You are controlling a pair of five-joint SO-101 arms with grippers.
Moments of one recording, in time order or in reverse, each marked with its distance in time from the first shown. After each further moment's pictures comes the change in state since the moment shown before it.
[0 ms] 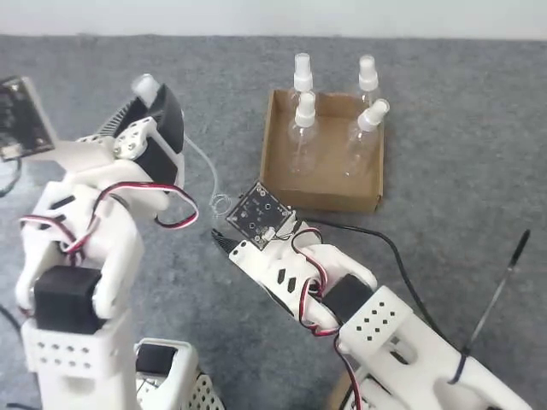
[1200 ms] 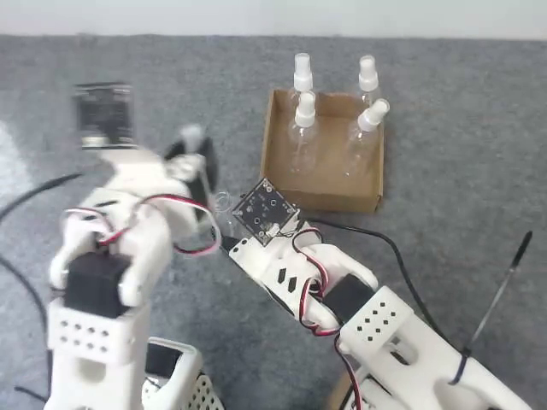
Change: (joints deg) left arm 8.2 0.1 9.7 9.3 -13.8; right arm 0.4 0.0 0.0 0.0 -4.4
